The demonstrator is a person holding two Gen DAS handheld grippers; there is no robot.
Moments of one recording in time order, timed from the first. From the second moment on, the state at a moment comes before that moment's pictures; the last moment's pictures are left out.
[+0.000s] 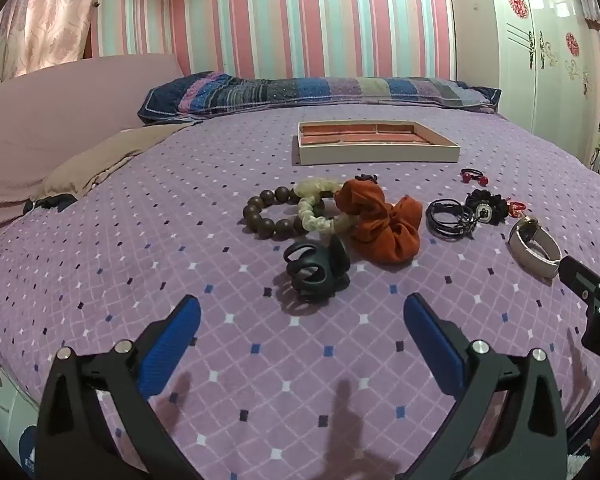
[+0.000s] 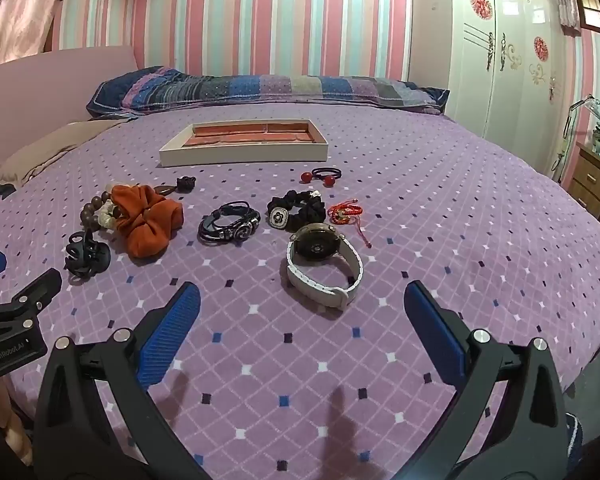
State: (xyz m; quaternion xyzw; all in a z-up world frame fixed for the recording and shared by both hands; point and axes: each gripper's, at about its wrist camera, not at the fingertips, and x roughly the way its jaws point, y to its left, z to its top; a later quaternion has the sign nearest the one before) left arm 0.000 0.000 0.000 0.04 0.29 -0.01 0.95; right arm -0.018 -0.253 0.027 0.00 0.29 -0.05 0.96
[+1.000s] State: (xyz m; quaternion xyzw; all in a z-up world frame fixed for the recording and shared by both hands) left arm 0.000 0.000 0.000 0.04 0.29 -0.01 0.95; right arm -0.014 -0.256 0.029 0.00 0.29 -0.06 0.95
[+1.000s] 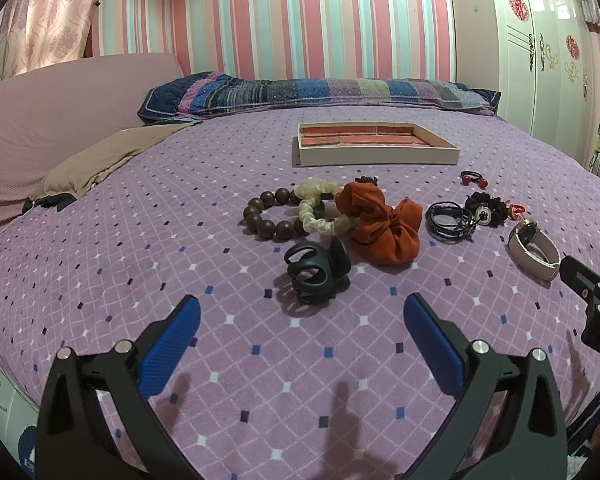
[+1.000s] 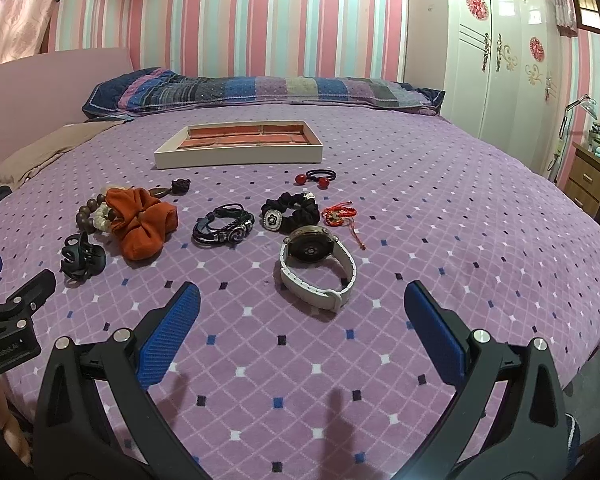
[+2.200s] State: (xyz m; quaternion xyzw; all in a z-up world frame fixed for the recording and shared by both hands) left arm 0.004 0.000 0.005 0.04 0.29 -0.02 0.96; right arm -0.011 -0.255 0.025 0.00 0.29 -0.06 0.95
